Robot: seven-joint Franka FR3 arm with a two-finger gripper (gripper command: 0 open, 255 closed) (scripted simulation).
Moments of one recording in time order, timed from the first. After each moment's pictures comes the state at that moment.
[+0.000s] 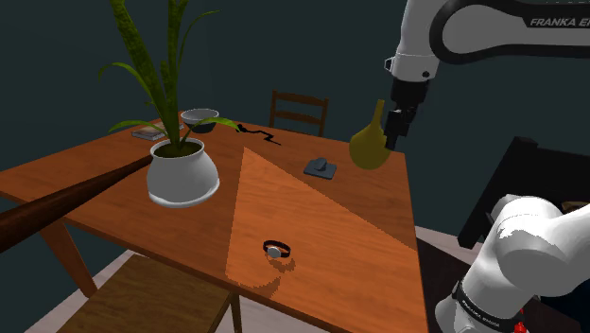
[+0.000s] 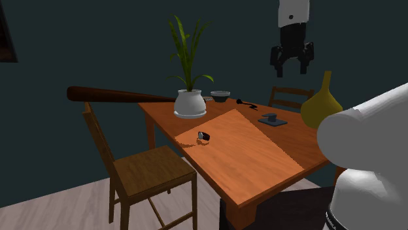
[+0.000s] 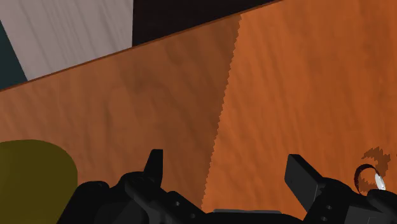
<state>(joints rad) 0.02 -0.74 0.01 -2.32 -0.11 1.57 -0.01</state>
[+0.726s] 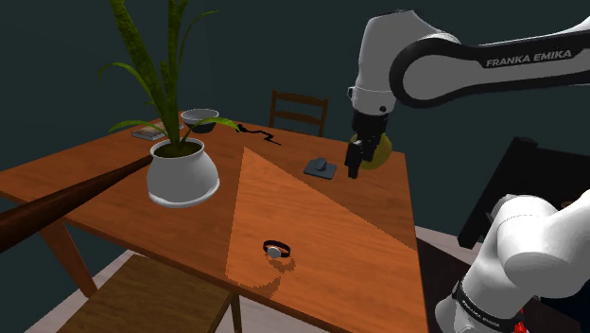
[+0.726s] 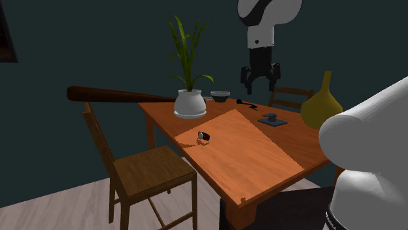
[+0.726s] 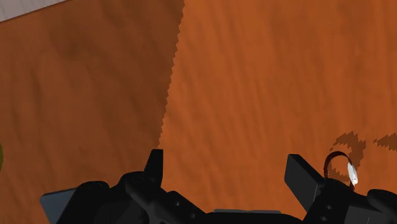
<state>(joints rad) 0.09 -0.61 0.15 -2.39 -0.03 1.79 0.13</state>
